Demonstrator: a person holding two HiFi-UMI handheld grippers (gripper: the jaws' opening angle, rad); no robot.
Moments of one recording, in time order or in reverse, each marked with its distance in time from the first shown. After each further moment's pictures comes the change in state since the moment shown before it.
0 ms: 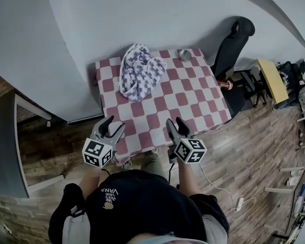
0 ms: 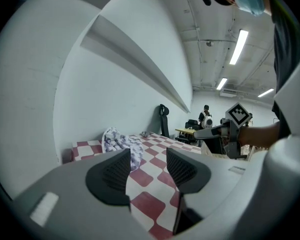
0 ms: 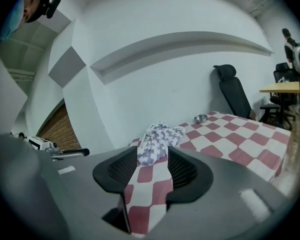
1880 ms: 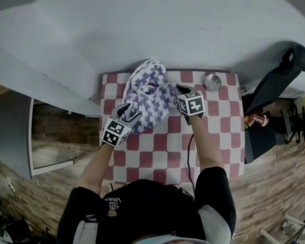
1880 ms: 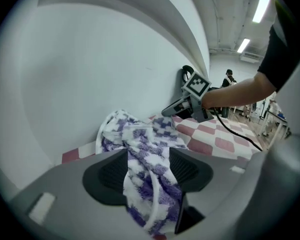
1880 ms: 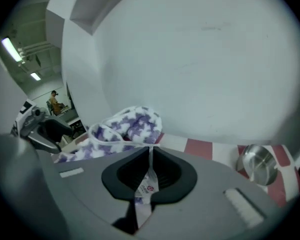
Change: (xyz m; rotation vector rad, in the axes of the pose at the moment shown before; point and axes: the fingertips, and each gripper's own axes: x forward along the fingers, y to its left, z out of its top) left arm 0.255 0.111 -0.027 0.109 0.343 0.208; right arm 0.383 -0.136 0.064 -0.428 0.414 0.321
